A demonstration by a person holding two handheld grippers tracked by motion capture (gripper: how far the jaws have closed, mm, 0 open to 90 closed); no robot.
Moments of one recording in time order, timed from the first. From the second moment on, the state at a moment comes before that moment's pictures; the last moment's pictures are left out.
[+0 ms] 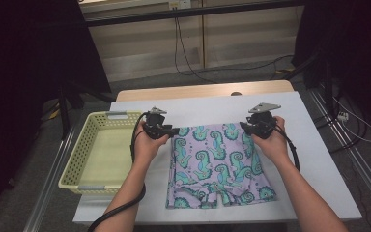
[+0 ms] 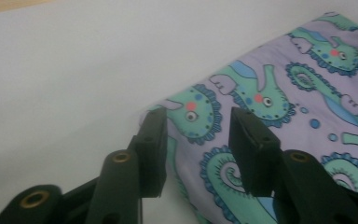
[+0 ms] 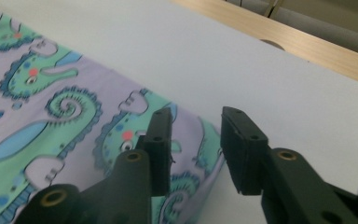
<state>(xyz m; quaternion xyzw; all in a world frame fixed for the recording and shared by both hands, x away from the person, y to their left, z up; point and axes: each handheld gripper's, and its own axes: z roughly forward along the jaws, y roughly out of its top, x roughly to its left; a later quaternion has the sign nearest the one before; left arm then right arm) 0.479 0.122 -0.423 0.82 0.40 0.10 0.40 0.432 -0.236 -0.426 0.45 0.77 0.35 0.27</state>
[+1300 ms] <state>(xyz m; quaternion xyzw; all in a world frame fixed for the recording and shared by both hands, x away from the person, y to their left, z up) 0.355 0.113 -0.449 0.84 0.29 0.03 0.45 0.293 -0.220 -0.456 0.41 0.82 0.37 0.16</state>
